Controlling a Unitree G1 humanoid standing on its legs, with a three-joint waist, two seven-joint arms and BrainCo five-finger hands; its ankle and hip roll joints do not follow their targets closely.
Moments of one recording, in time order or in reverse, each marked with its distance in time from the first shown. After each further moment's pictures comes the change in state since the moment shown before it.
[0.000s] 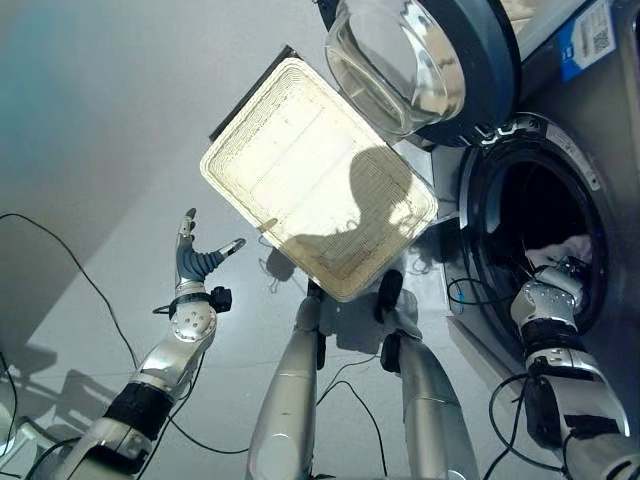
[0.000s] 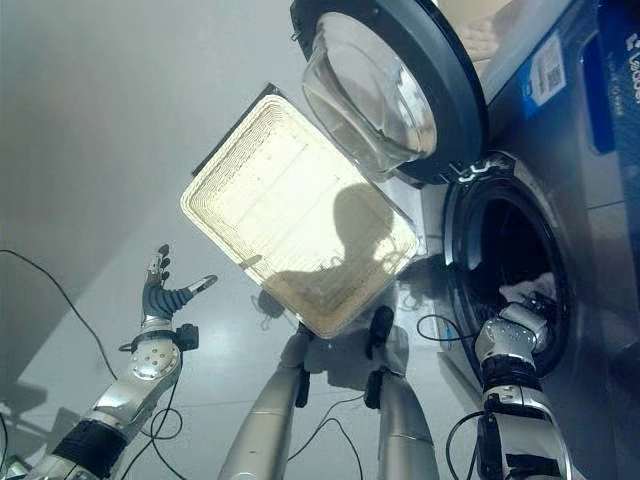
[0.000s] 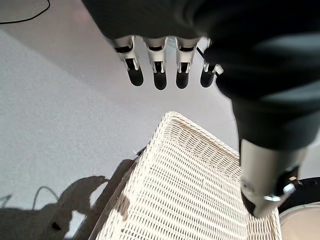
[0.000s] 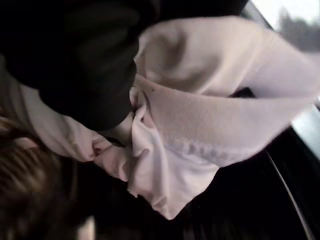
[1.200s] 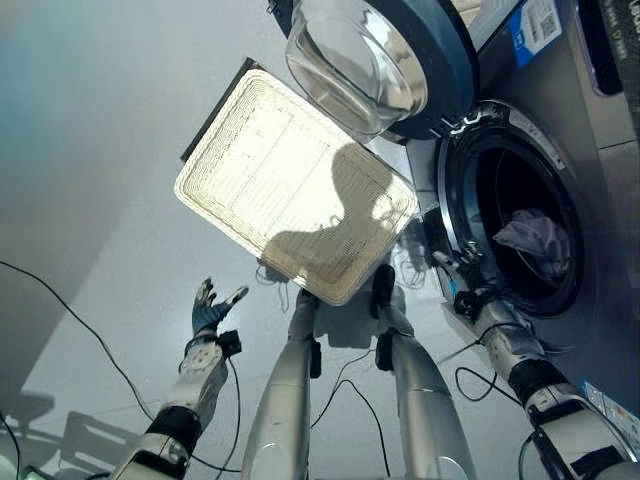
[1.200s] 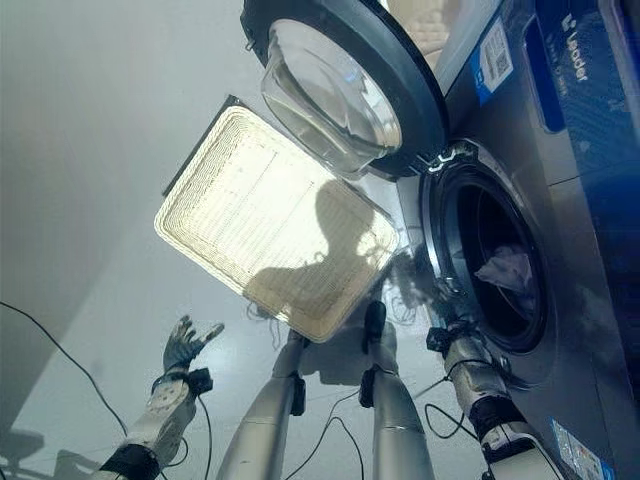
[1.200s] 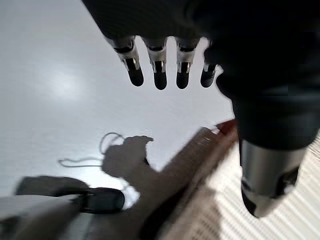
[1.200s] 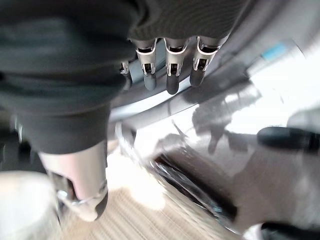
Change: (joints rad) left arm 0.050 -0.231 0.100 0.553 -0.296 -0.123 -0.329; right arm 0.190 -0.028 0.586 -0.011 -1.010 0.483 0.785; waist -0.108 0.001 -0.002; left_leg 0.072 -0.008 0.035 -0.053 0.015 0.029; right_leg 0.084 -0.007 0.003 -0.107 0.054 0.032
